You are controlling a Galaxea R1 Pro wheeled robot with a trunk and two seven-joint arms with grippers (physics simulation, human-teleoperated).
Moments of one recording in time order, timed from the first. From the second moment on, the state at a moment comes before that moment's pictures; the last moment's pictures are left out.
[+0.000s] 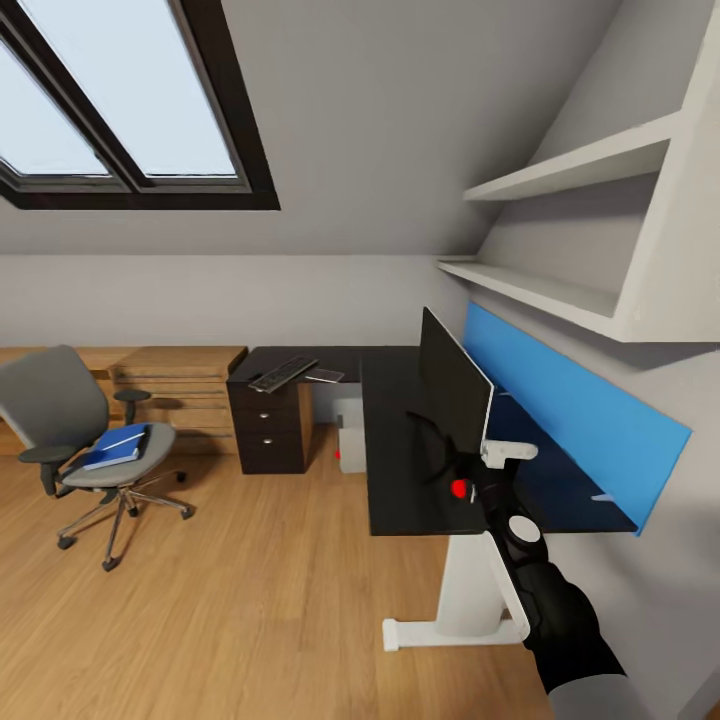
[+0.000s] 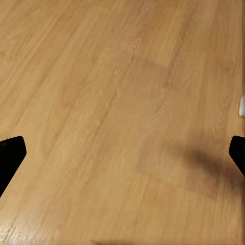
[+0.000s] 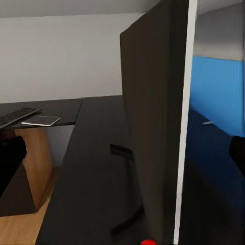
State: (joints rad) left arm -0.18 0.04 0.14 -0.02 0.30 -0.65 -0.12; right arm -0.48 0.03 0.06 -1.25 -0.03 0.06 -0.14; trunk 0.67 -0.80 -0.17
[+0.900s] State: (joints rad) left arm -0.18 0.04 0.15 -0.02 0.30 -0.65 -0.12; right arm -0.48 0.03 0.06 -1.25 -0.03 0.06 -0.14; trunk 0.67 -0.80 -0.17
